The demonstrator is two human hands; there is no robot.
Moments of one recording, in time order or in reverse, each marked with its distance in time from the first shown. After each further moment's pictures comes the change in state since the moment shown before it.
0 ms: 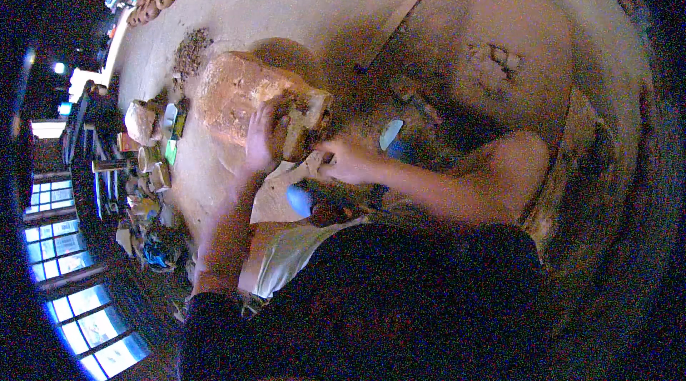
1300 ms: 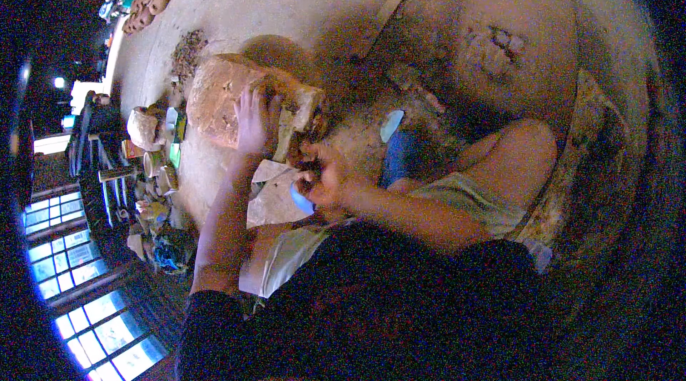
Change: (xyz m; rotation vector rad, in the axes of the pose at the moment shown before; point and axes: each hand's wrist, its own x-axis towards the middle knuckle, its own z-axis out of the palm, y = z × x) left_hand 0.033 -0.017 0.027 0.295 -0.078 -0.147; right_hand 0.012 -0.008 0.063 2.295 -0.018 0.280
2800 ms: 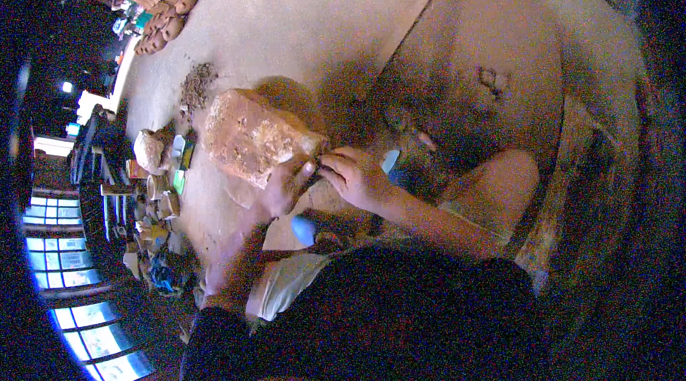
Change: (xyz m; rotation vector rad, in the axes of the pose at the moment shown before) left_hand -0.030 0.072 -0.074 -0.846 -0.474 -0.121; right_hand -0.078 -0.055 0.091 -2.188 -0.042 -1.453
